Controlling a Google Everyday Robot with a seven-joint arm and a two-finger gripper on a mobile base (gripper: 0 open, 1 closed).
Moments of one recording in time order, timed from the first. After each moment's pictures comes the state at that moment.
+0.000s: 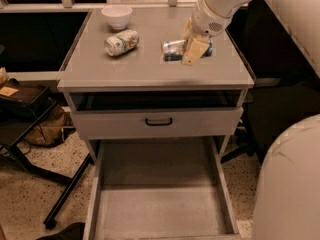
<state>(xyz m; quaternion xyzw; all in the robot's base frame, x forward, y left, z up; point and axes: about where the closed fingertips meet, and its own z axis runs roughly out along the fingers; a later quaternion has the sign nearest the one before) 0.686 -0.083 0.920 -0.73 0.64 0.01 0.26</state>
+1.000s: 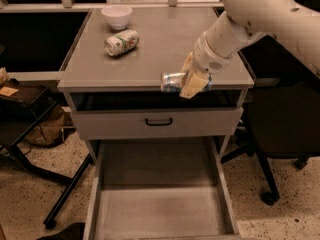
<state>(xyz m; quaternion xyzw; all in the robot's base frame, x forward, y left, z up) 0.625 -0.075 0.857 -0.71 0.65 0.05 0.26</state>
